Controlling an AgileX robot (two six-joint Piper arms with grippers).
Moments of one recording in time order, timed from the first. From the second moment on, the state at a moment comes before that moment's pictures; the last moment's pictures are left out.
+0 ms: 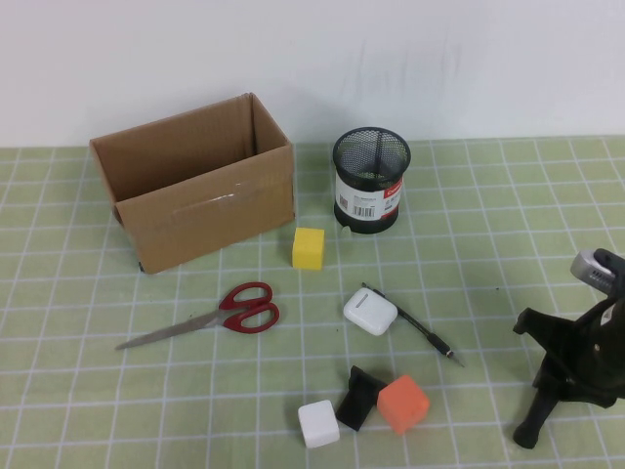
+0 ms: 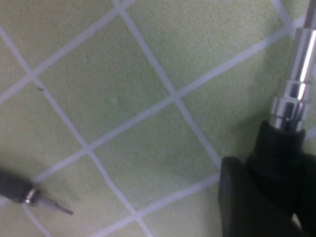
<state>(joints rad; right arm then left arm) 0.26 1.64 -0.73 0.19 0.49 0.63 -0.08 -0.01 0.03 -0.03 0.33 -0.06</state>
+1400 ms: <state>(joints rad) 0.49 1.69 -1.01 0.02 -0.57 0.02 -0.08 -0.01 0.03 -0.03 0.33 -0.06</state>
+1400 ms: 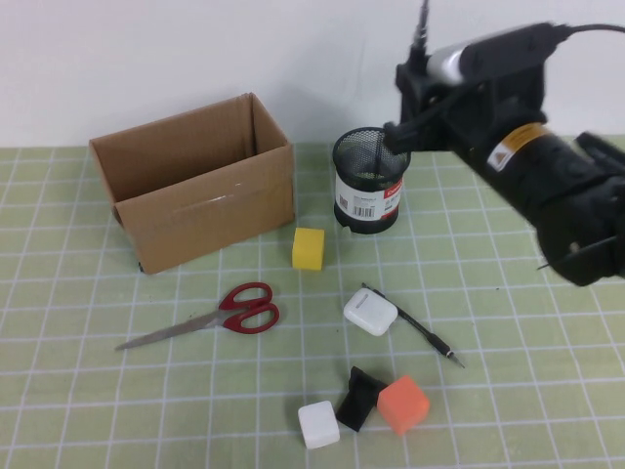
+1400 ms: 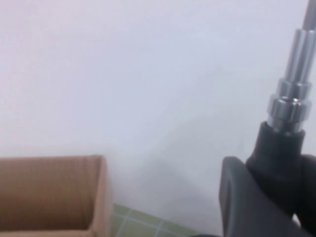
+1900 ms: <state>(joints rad) 0.50 1.91 -1.13 0.02 -0.71 0.03 -0.08 -0.01 0.03 -0.03 0.33 -0.06</state>
